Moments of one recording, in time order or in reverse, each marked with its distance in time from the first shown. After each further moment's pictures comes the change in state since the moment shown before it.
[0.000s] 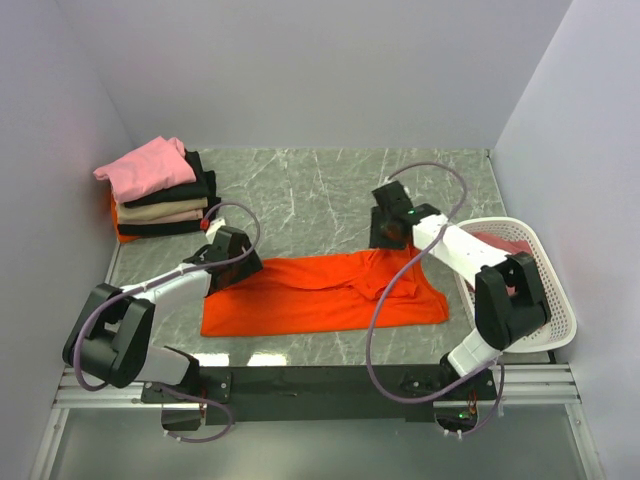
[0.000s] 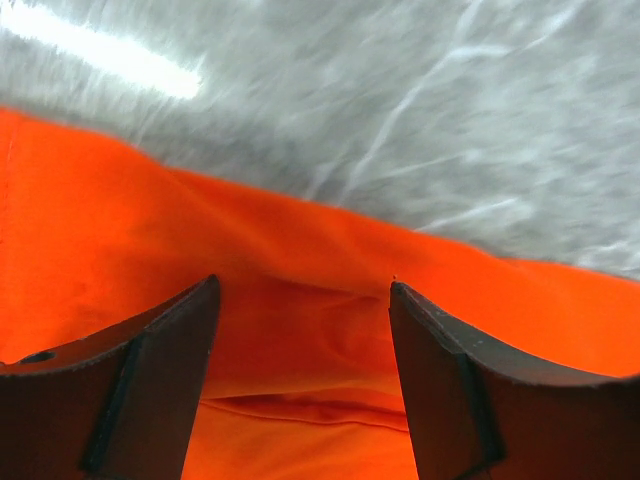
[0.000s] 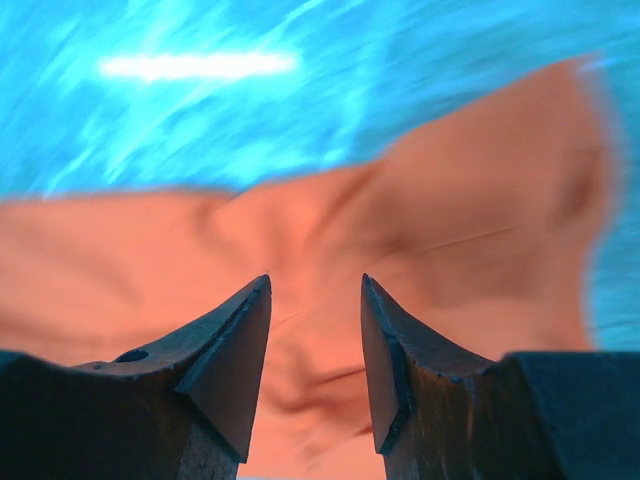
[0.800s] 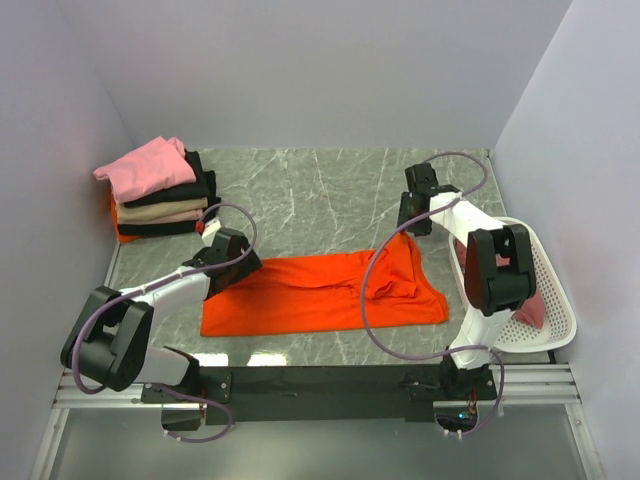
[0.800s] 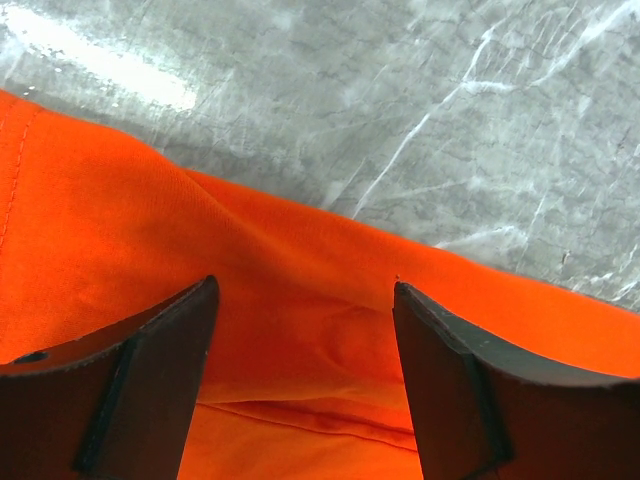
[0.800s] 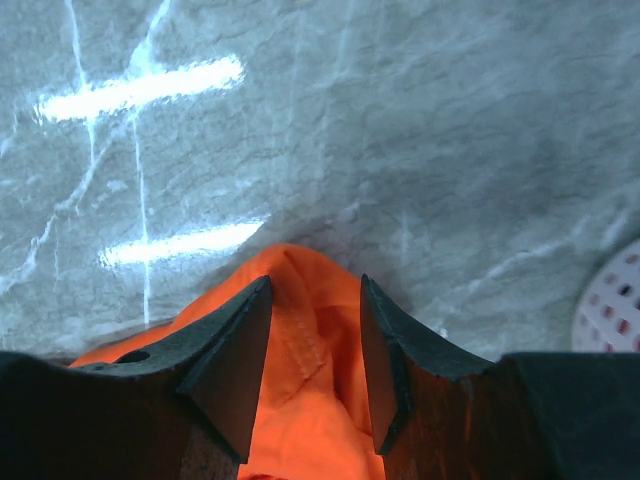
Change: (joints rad) left arm -0.001 -0.006 -0.045 0.049 -0.049 -0.063; right arm -0.315 0.212 0.157 -0.009 -0.005 -0.134
